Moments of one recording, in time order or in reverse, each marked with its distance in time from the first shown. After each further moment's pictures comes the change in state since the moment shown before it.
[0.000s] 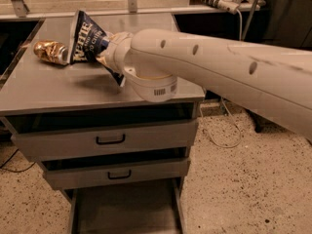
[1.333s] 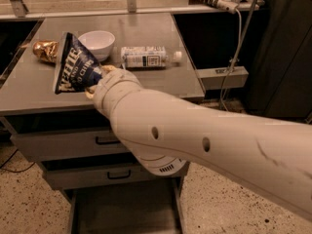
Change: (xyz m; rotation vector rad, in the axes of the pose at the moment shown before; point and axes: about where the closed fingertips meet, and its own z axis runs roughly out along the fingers) arm -0.016 0.076 -0.107 0.047 -0.012 0.025
